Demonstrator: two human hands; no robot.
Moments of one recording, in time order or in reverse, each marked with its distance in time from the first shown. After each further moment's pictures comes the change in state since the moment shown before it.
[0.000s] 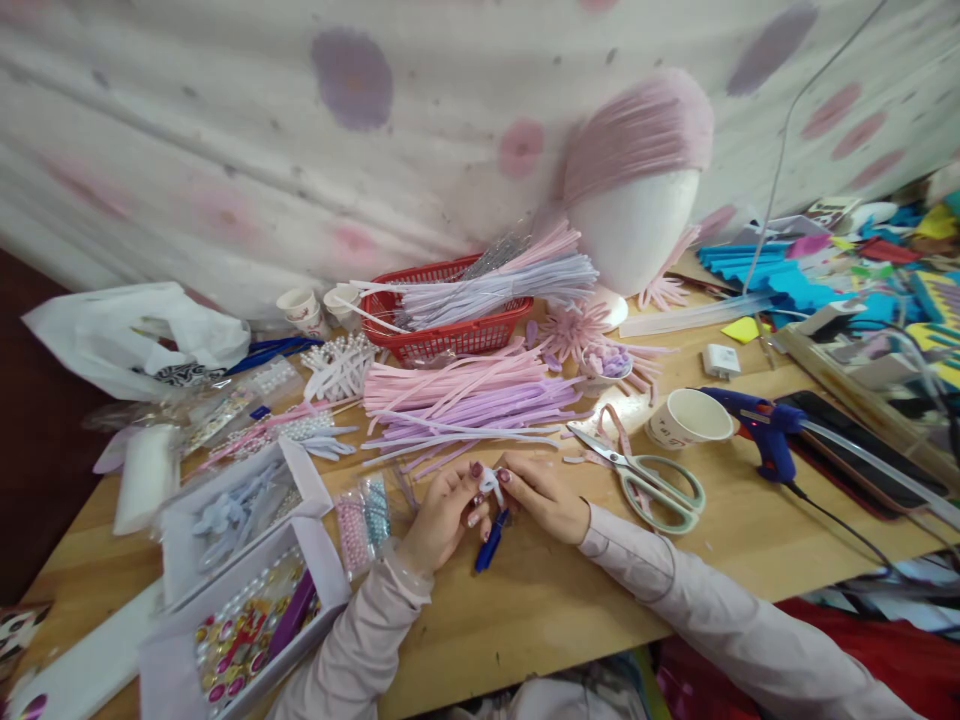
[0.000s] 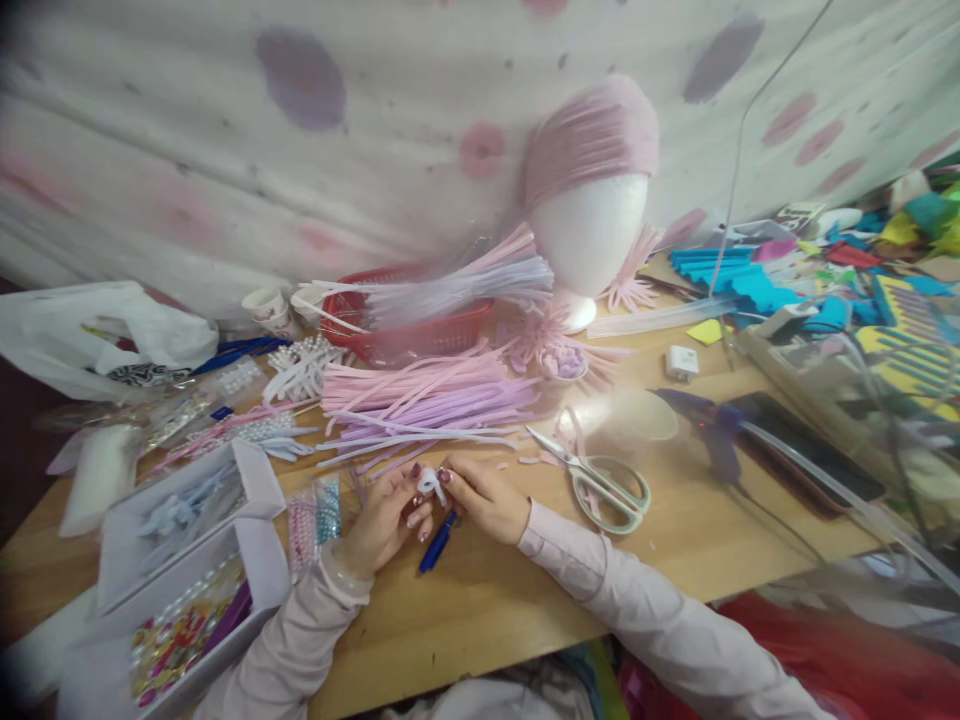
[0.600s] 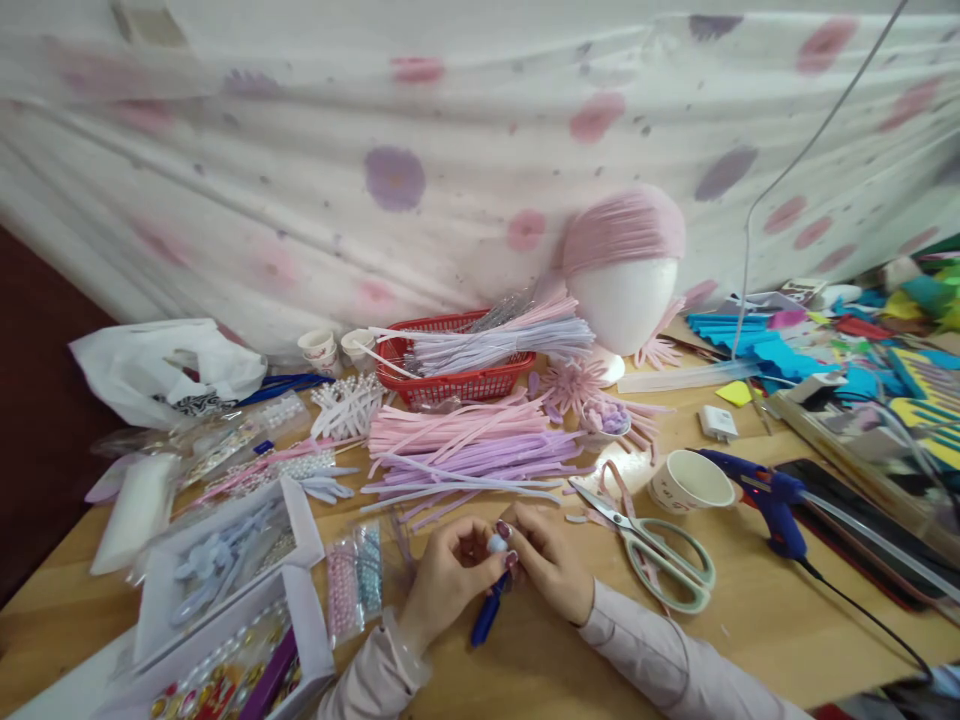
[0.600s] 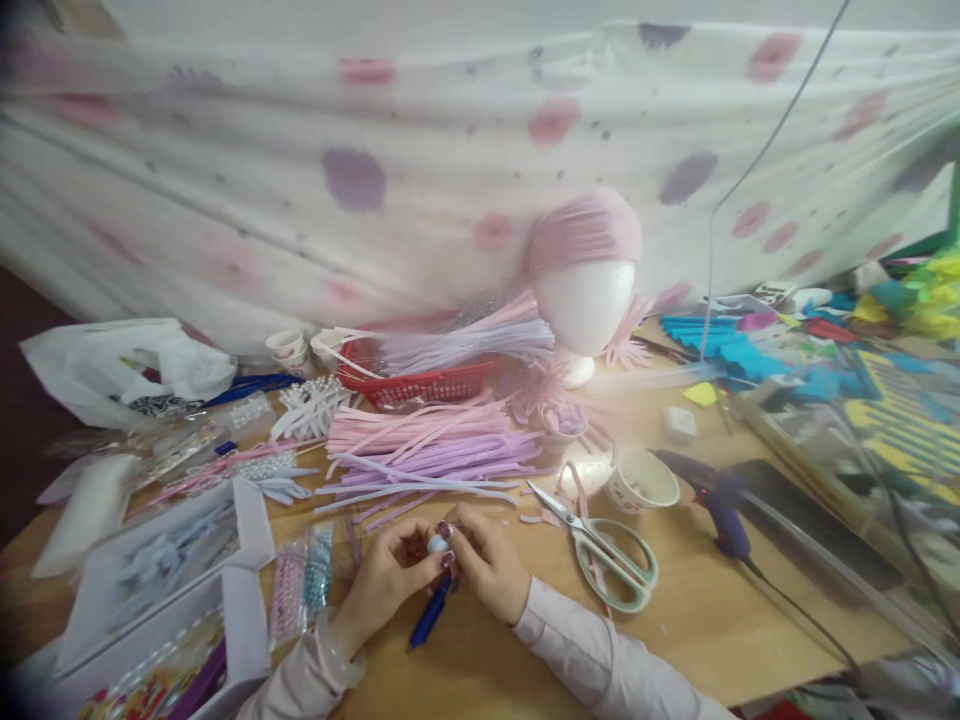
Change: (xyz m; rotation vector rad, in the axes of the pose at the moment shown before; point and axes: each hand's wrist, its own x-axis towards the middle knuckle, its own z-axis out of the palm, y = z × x) left_hand -0.003 -0.001 0.002 0.438 0.048 0.118; right_hand -0.004 0.000 0.007 -0.021 0.198 -0.037
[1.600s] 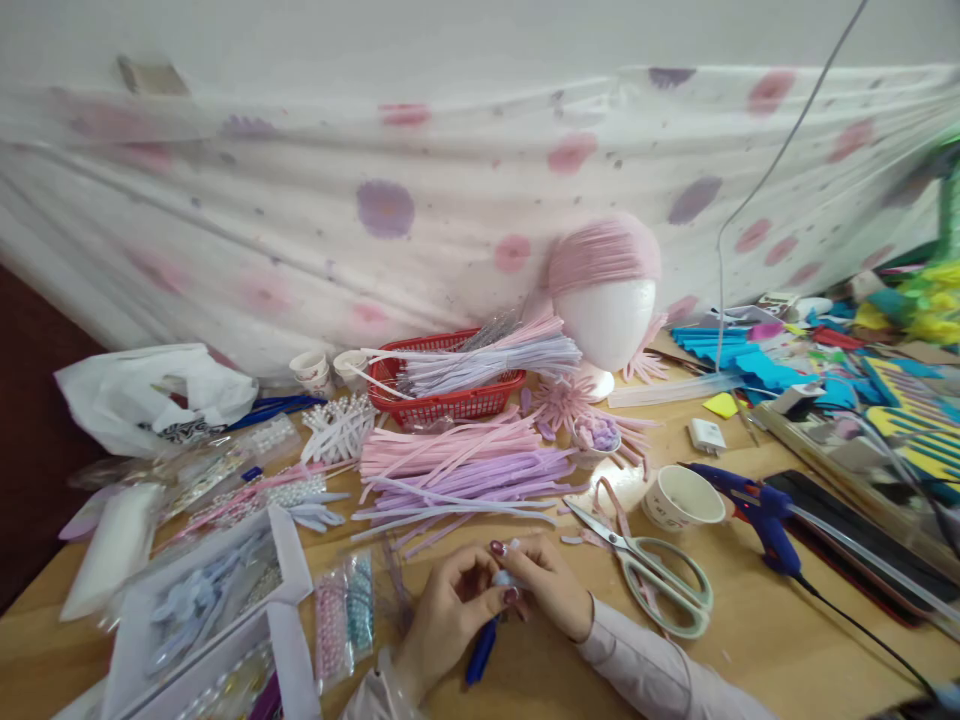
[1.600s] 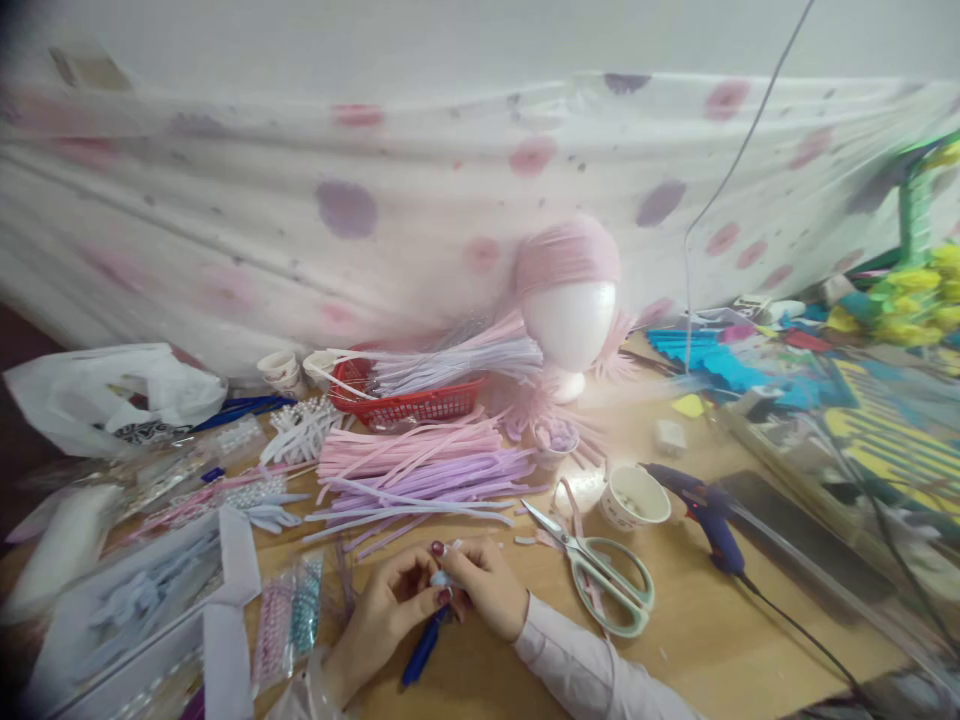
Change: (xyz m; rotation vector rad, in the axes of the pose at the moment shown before) left_hand 0.002 -0.007 0.003 0.063 -0.020 0.057; right_hand 0.004 0.014 0.002 0.266 -0.089 0.312
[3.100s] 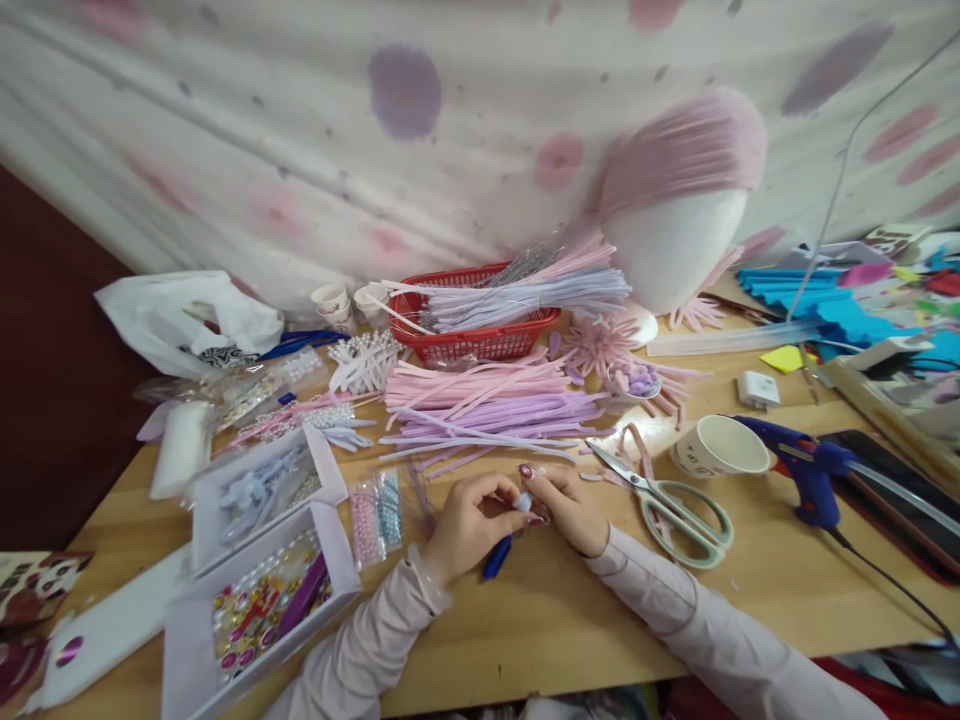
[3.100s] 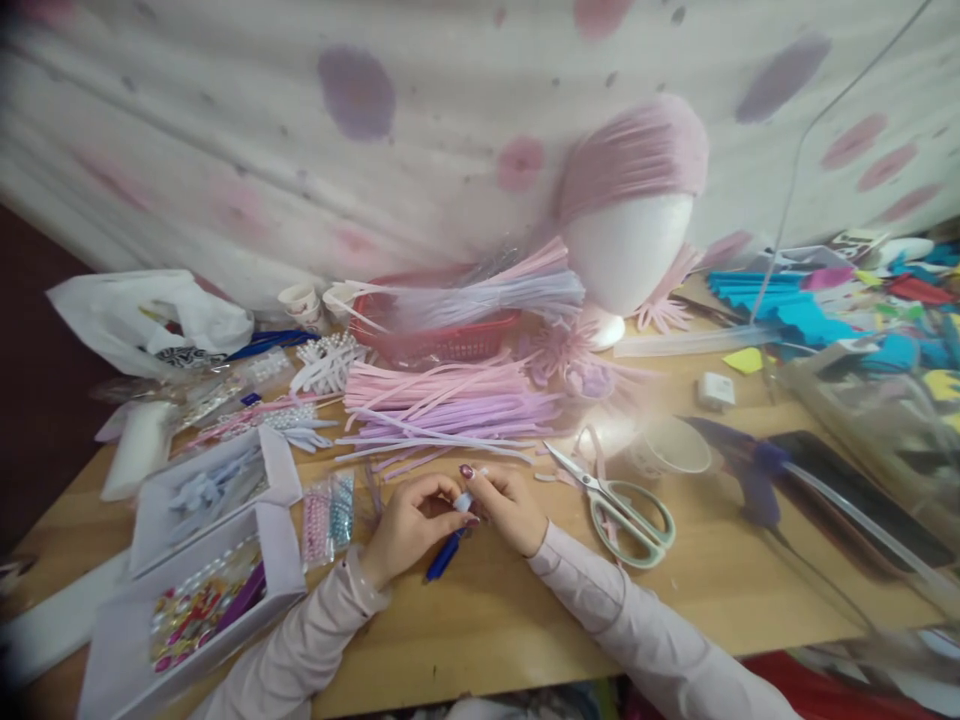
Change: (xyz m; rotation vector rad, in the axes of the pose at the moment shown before) left_hand 0.001 0.004 0.001 0.166 0.058 0.065; right_hand 0.000 -0.003 -0.006 -0.104 0.060 -0.134
